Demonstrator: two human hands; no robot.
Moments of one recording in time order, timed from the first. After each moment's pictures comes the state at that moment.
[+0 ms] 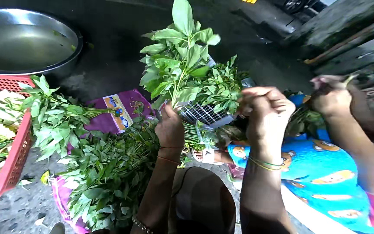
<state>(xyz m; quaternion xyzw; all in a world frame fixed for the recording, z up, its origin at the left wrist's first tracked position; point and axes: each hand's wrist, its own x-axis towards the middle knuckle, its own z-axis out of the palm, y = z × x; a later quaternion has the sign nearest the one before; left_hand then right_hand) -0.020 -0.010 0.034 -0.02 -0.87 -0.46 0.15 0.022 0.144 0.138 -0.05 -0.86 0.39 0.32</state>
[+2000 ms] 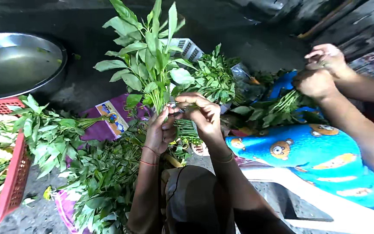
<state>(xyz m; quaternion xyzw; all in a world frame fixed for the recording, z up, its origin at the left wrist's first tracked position) -0.028 -0.039 0.034 -0.09 -0.21 -0.91 -0.35 0.011 0.097 0.089 0.09 -0.81 0.53 0.22</state>
